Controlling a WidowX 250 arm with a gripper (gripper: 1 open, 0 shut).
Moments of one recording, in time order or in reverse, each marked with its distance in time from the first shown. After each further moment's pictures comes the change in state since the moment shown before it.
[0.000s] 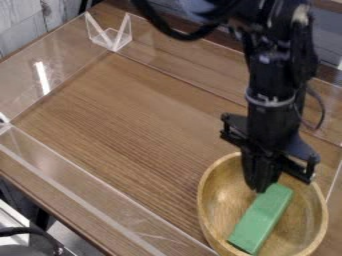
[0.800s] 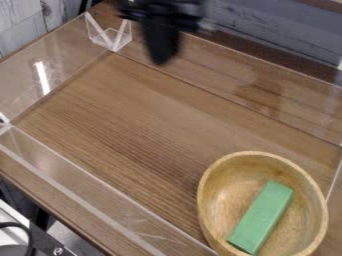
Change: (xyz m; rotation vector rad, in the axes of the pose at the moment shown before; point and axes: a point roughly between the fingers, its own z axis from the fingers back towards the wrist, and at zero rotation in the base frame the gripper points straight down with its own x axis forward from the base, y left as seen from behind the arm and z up) arm -0.030 0.111 0.116 0.013 -0.092 0.180
